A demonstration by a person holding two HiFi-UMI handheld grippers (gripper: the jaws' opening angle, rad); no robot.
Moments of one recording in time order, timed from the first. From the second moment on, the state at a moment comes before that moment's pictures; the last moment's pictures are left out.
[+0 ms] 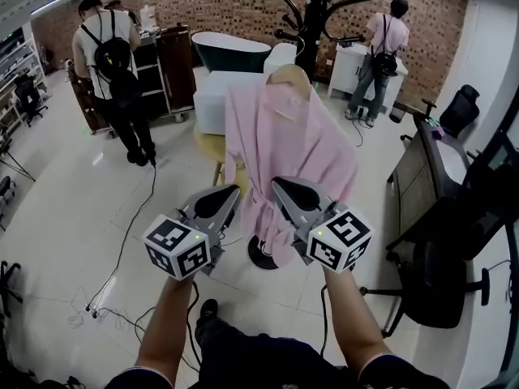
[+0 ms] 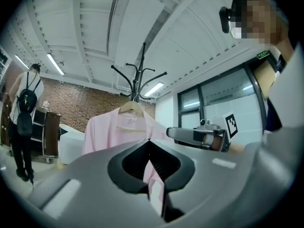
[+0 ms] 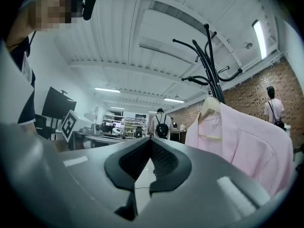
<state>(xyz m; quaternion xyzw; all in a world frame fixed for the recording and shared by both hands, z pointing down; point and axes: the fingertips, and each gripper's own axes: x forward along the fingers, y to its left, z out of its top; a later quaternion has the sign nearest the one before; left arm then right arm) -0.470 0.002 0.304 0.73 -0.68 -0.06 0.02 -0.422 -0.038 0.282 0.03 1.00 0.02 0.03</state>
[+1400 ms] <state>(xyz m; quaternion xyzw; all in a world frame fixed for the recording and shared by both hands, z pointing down) -0.600 -0.156 0.303 0.89 -0.46 0.06 -0.04 -0.529 -0.106 0.292 -0.28 0.96 0.03 -0.01</state>
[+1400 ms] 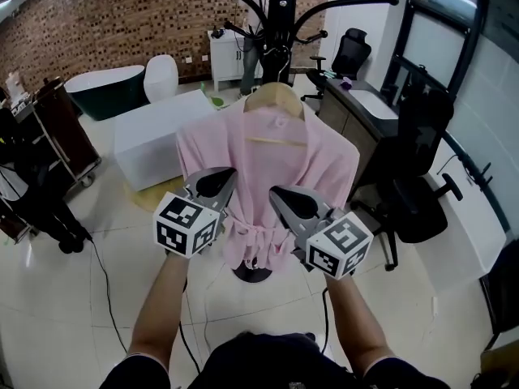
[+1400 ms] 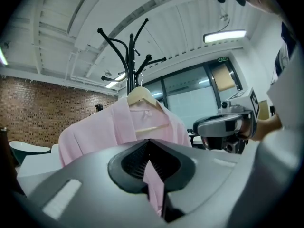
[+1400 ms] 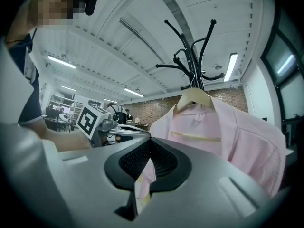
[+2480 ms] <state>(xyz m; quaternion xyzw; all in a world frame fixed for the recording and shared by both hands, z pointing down) -0.598 -0.284 0.252 0.85 -0.39 0.30 -0.20 -0.506 -0.115 0.293 -0.33 0.94 0.02 -0.02</state>
